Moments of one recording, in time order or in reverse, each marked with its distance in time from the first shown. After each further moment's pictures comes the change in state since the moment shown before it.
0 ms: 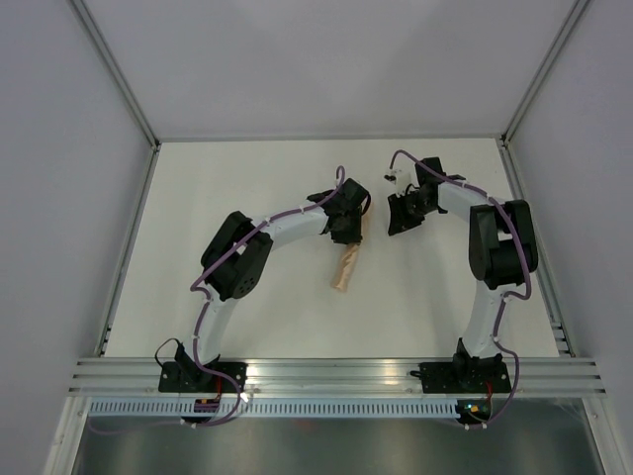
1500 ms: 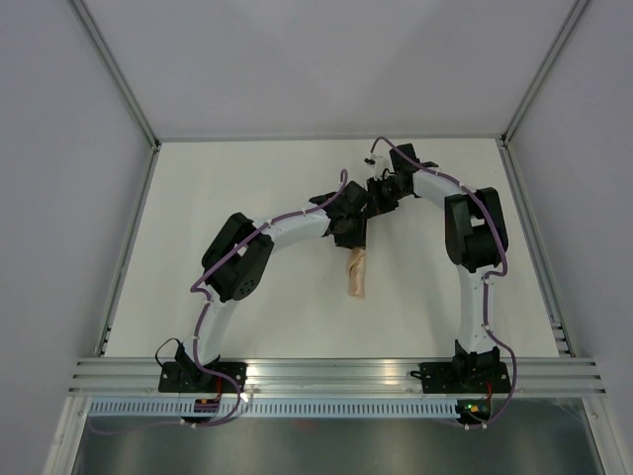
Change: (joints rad) left arm -0.019 -0.007 -0.007 0.006 0.046 0.000; right arm 0.101 0.252 0.313 0.034 -0.031 0.232
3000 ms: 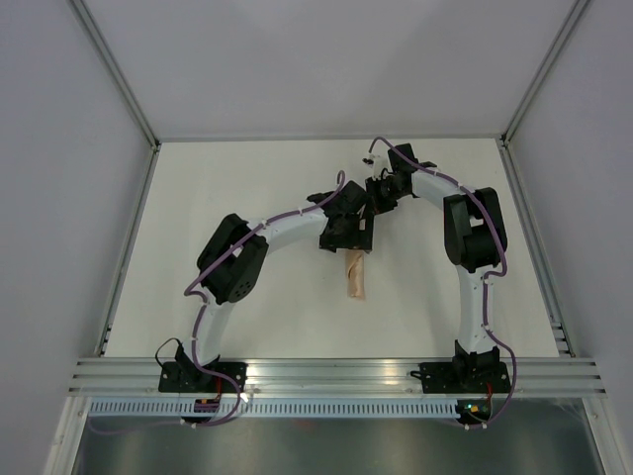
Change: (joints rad) left arm 0.001 -0.042 0.001 -0.116 -0.022 0.002; right arm 0.009 0.002 0.003 0.008 0.013 0.000
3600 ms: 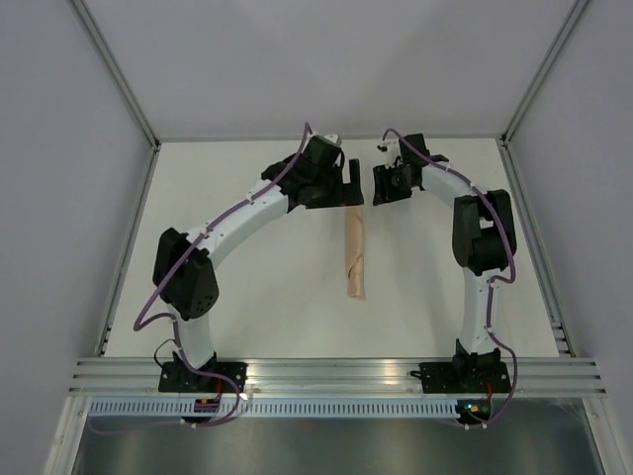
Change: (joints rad) left arm 0.084 -0.241 0.074 -0.026 0.010 0.028; right arm -0.030 -0.044 0.017 0.014 0.192 0.011
